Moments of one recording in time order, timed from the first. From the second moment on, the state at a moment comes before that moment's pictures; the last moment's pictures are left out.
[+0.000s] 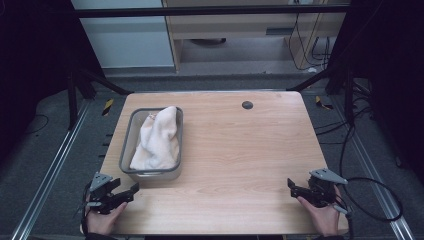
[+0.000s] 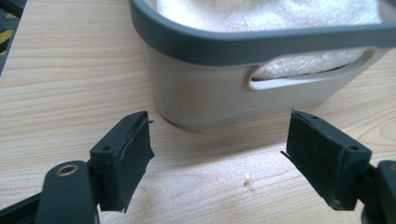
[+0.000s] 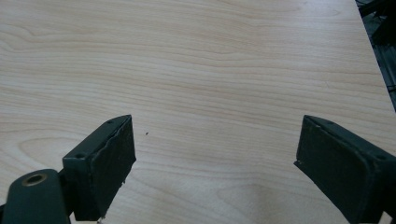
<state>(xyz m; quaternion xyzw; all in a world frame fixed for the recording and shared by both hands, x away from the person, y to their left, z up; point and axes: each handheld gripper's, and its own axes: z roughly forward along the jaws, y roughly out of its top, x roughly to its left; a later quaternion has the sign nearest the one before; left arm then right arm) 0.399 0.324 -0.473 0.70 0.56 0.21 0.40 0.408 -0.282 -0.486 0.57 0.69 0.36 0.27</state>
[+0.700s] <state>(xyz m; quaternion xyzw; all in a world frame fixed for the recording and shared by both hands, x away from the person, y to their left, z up) 0.389 0.330 -0.449 0.67 0.55 0.21 0.44 0.402 -0.275 -0.484 0.55 0.71 0.35 0.28</state>
